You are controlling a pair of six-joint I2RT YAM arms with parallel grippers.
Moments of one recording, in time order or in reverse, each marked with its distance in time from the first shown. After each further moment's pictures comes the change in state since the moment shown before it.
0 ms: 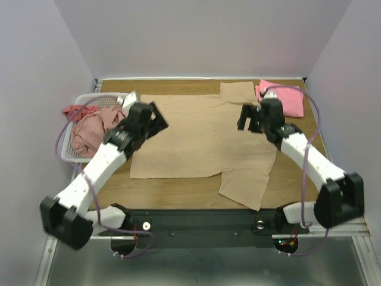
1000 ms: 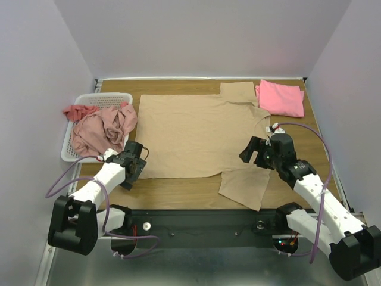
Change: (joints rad) left arm 0.210 -0.143 -0.645 -0.103 -0.049 -0.515; right arm 0.040 -0.539 -0.482 -0.127 -0.194 0.237
